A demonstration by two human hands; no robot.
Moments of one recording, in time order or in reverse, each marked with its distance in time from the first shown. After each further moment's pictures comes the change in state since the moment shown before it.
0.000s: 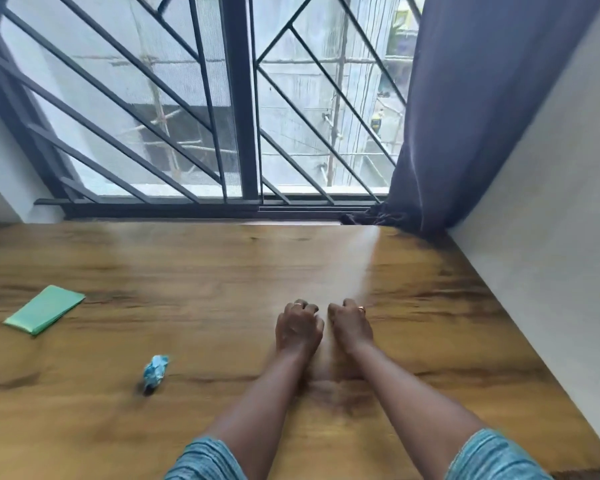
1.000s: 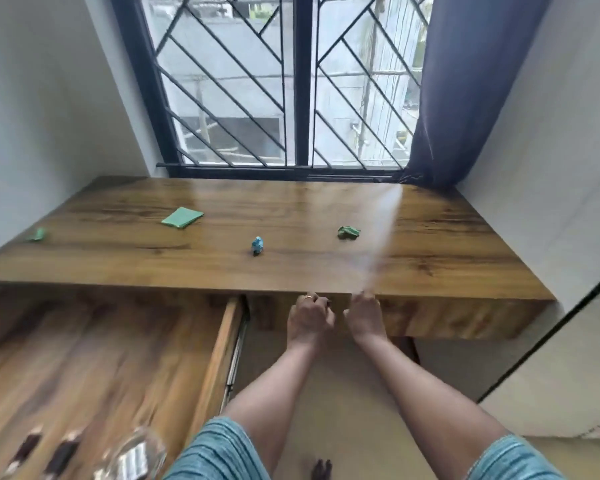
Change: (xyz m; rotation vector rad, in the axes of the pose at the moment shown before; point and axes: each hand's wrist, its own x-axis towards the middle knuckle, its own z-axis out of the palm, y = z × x) left_hand -0.316 -0.071 -0.067 -0.004 0.097 0.026; right_hand -0.318 -0.055 0.036 0.028 0.094 -0.019
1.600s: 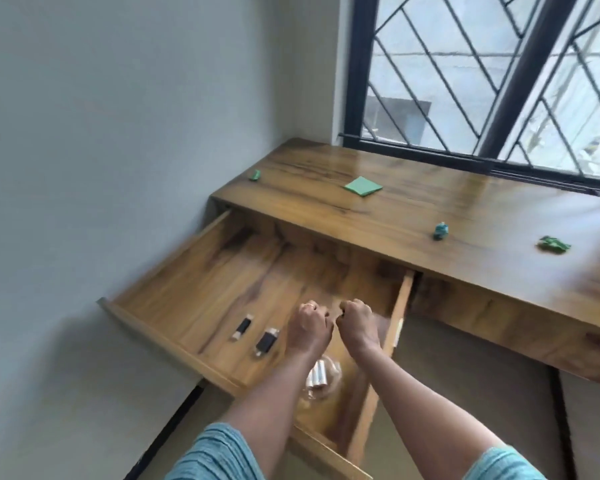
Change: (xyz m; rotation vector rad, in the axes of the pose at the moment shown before) left_hand -0.157 -0.250 -0.157 0.126 0.099 -0.411; right_hand -0.167 -0.267 0.125 0.202 -0.272 -0.367
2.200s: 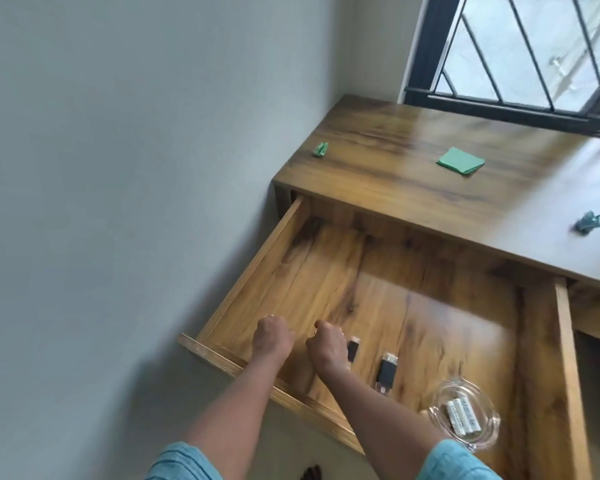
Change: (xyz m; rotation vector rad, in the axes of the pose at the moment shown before) left_hand 0.093 -0.305 -0.067 0.092 -0.283 -0.367; right_hand 0.042 -0.214 0.238 0.044 -0.207 0.217
